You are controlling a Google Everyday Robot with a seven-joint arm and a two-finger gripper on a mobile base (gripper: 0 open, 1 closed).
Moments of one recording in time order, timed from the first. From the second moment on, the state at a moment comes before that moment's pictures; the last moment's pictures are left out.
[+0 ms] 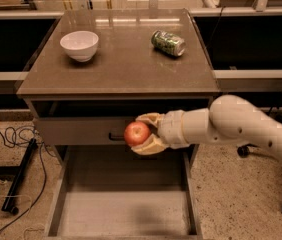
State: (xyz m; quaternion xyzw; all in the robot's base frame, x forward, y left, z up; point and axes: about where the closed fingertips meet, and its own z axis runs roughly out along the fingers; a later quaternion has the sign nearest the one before) arm 0.518 -0.003 0.730 -0.62 0.61 0.21 0.45
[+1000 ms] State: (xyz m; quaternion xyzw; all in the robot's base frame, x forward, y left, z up) arm 0.562 -0.015 0.822 -0.63 0.59 0.21 0.47
